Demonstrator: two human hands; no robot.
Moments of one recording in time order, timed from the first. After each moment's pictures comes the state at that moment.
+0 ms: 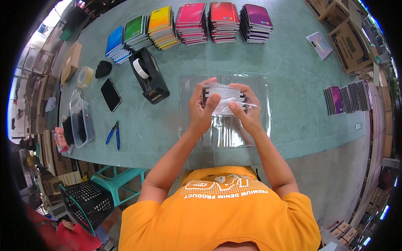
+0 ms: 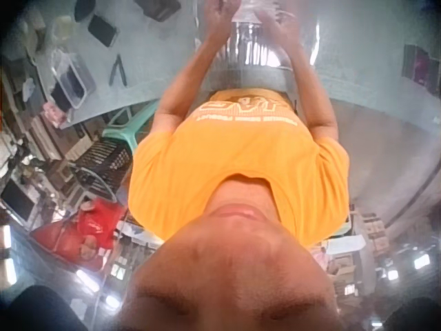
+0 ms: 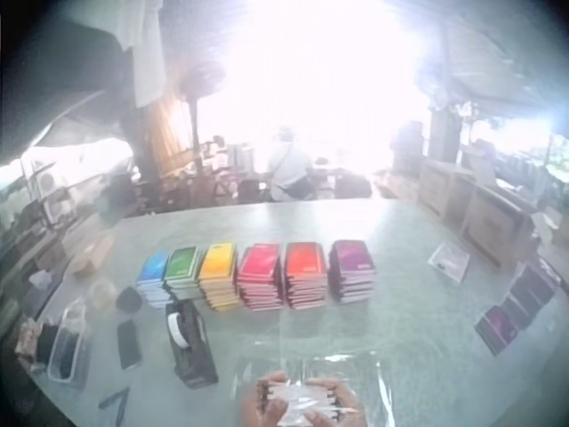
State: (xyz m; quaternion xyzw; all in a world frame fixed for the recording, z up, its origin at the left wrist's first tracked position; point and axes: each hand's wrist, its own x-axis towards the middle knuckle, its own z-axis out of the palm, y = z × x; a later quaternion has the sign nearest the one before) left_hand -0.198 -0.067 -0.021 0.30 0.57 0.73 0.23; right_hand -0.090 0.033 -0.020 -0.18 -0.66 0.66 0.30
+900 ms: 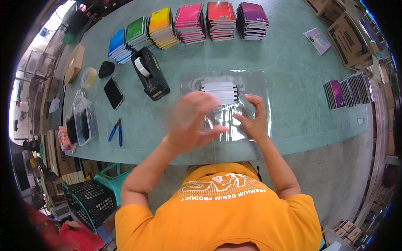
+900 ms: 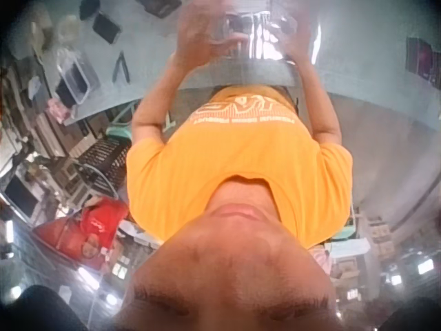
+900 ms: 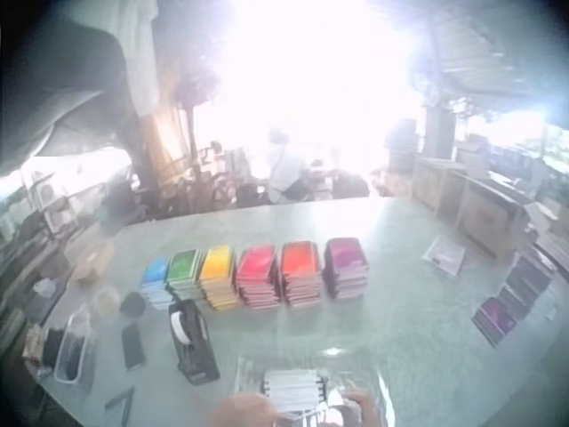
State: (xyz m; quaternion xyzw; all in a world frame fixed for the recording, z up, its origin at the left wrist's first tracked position) left_hand -0.197 -0.114 0.046 0.66 0.65 0.35 -0.11; right_hand -0.032 0.036 -0.083 -0.22 -0.78 0.45 0.37
